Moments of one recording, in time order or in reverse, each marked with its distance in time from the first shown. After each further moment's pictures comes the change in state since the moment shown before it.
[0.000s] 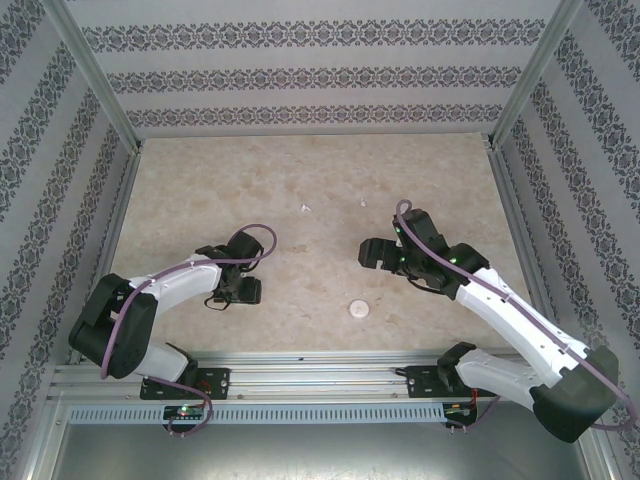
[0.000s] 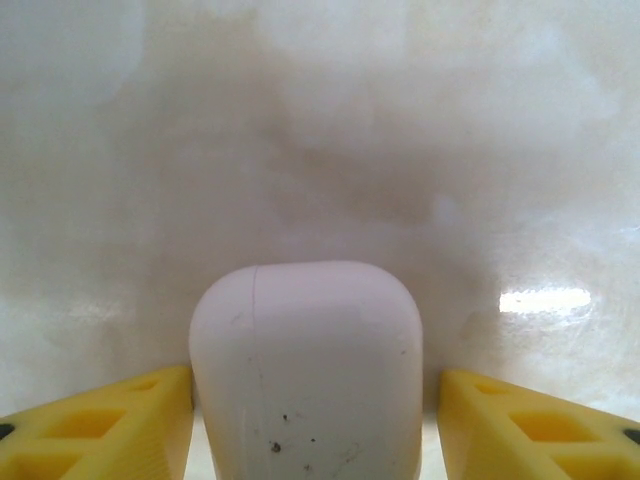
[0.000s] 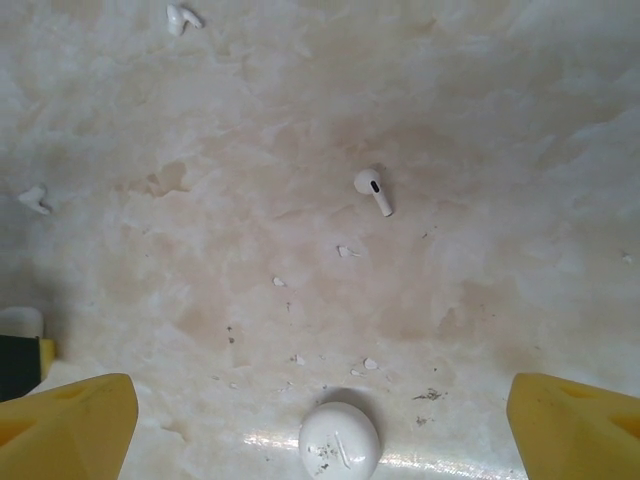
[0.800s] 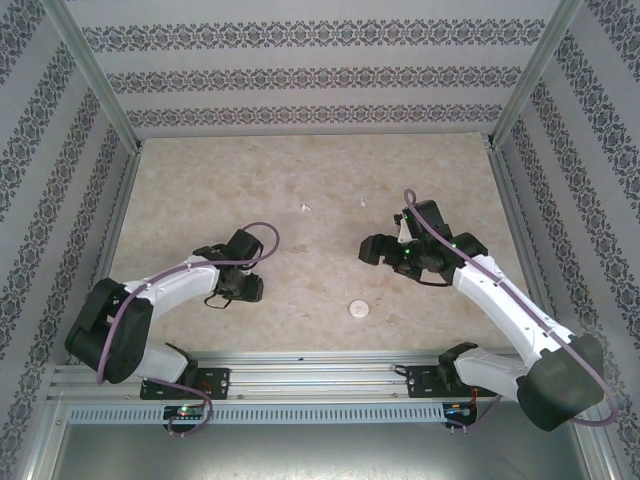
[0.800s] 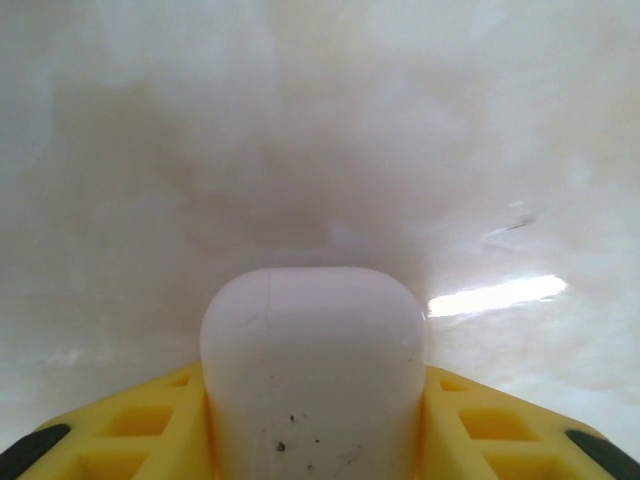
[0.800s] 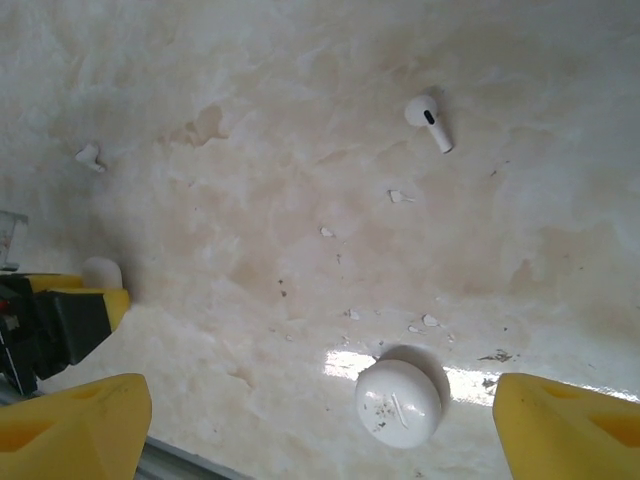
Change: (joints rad) left arm -0.004 -0.051 0.000 0.055 0.063 0.092; right arm -0.148 0.100 0.005 0.005 -0.321 -0.011
